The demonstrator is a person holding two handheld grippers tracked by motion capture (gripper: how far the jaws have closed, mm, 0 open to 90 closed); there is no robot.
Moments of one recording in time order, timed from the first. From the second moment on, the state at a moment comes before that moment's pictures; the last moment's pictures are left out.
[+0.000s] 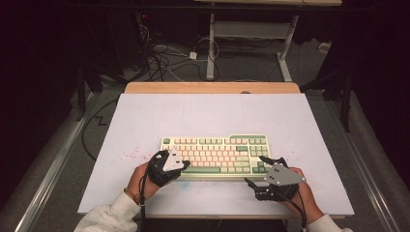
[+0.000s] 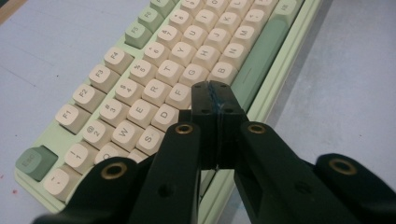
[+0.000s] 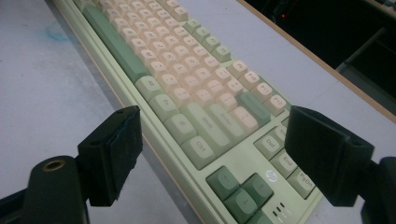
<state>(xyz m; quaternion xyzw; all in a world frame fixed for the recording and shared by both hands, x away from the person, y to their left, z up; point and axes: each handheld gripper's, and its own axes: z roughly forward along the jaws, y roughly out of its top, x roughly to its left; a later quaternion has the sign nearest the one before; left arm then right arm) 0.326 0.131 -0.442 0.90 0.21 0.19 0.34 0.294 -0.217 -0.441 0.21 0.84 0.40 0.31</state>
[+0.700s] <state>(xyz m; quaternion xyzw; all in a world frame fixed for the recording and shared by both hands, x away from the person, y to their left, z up) 0.327 0.127 -0.452 0.90 0.20 0.19 0.33 0.294 -0.219 -0.442 0.20 0.84 0.40 0.31</state>
